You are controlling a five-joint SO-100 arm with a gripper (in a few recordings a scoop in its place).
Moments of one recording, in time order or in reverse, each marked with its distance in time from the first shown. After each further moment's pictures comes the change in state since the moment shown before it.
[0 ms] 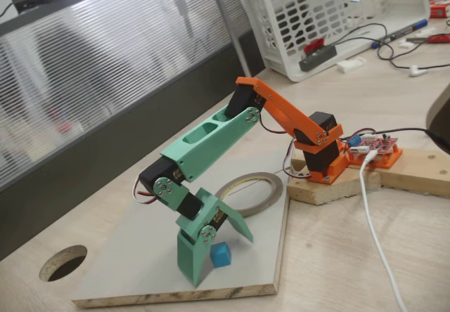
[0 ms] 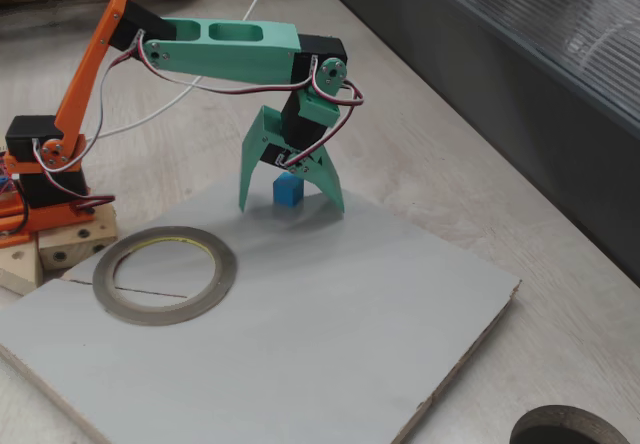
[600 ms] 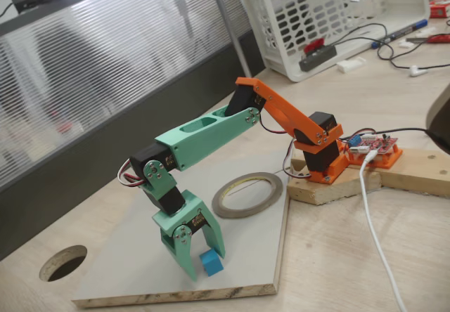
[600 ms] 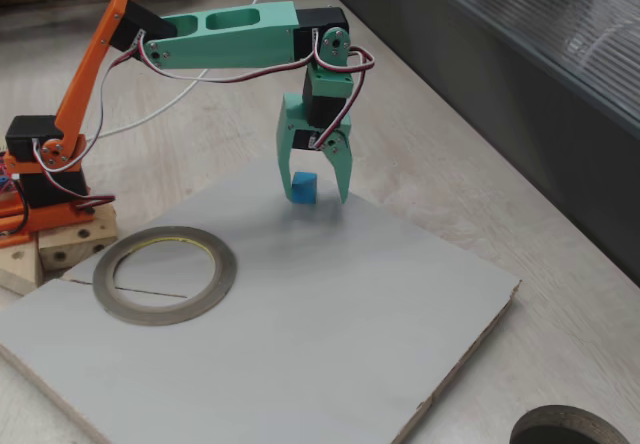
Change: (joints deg) arm 0.2 -0.2 -10.5 -7.0 0.0
